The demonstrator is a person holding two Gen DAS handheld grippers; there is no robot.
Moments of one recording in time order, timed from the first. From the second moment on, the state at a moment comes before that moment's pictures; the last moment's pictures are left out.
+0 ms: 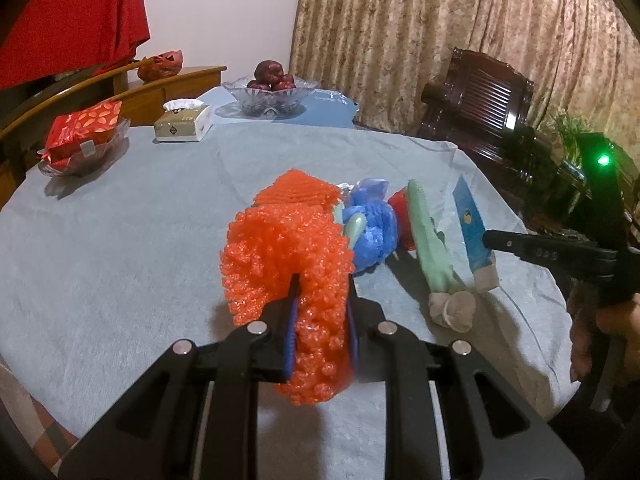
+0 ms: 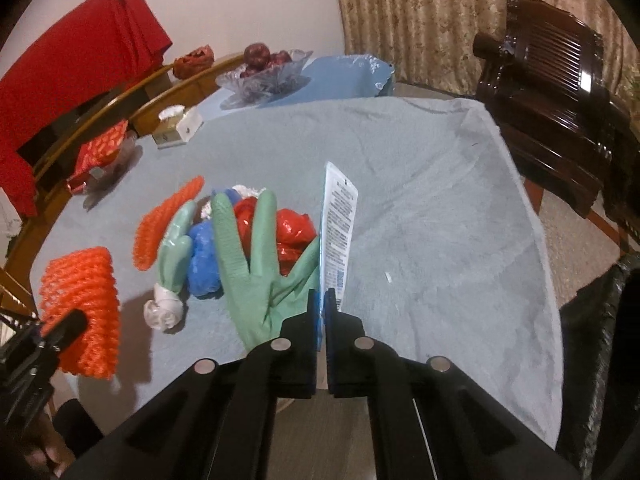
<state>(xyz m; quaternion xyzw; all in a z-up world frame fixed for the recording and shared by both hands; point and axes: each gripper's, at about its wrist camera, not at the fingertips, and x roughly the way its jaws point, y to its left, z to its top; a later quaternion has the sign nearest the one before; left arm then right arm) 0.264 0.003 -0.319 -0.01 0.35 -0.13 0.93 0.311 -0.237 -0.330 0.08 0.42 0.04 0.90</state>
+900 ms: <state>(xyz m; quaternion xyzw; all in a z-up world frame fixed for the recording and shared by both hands) 0.201 -0.189 -0.270 0.06 0.31 -0.32 0.89 0.139 -0.393 -0.260 0.12 0.36 -0.12 0.92</state>
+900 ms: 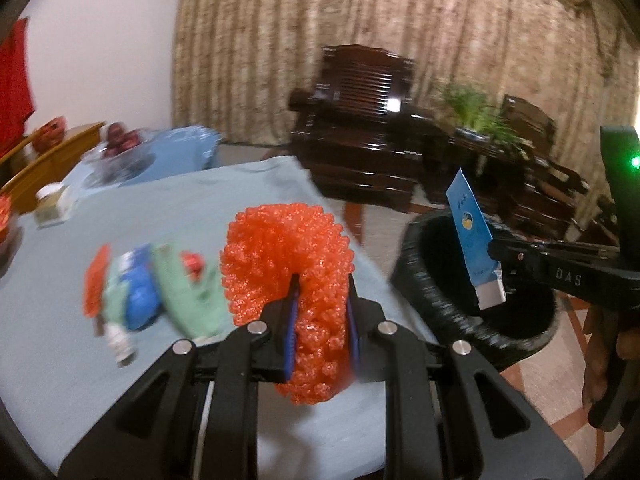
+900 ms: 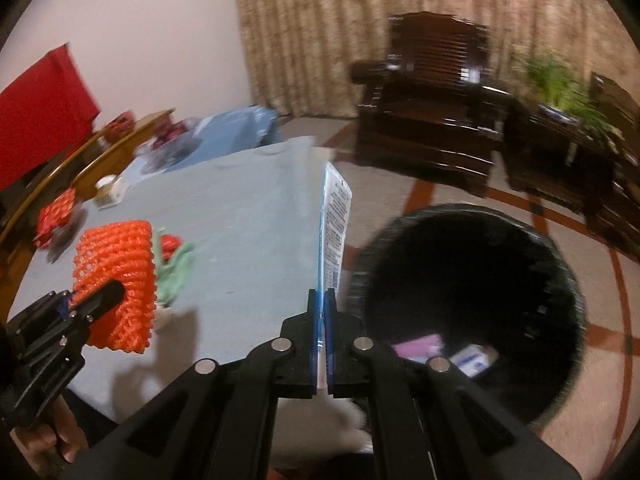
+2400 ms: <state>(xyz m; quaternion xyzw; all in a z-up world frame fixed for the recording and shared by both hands) 0.222 -0.193 -0.294 0.09 0.33 -0.25 0.91 0.112 -0.436 -0.291 0.14 0.37 -0.17 0.90</state>
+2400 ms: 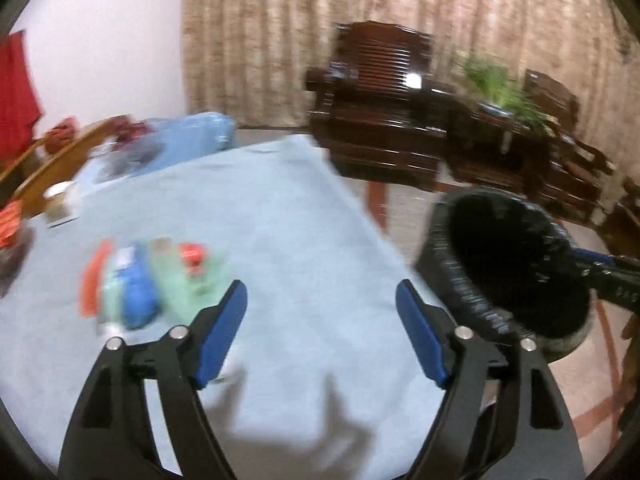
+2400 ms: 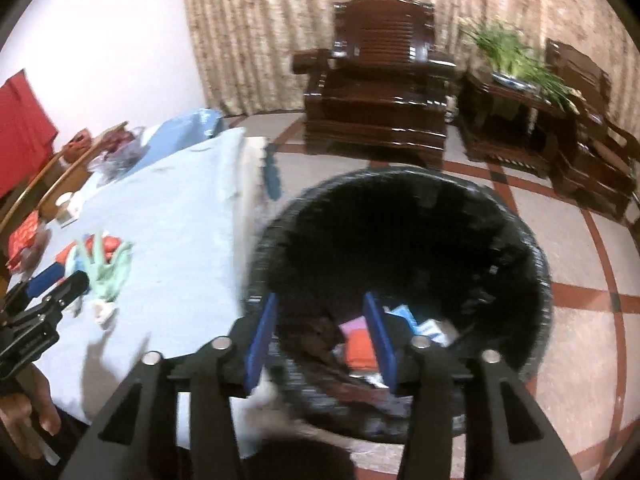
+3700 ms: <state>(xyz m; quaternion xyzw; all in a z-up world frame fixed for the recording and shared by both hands) 0.280 0.028 -0.341 0.03 0.36 -0.08 0.93 0.308 -0.188 -0.371 0.05 0.44 0.03 0.90</state>
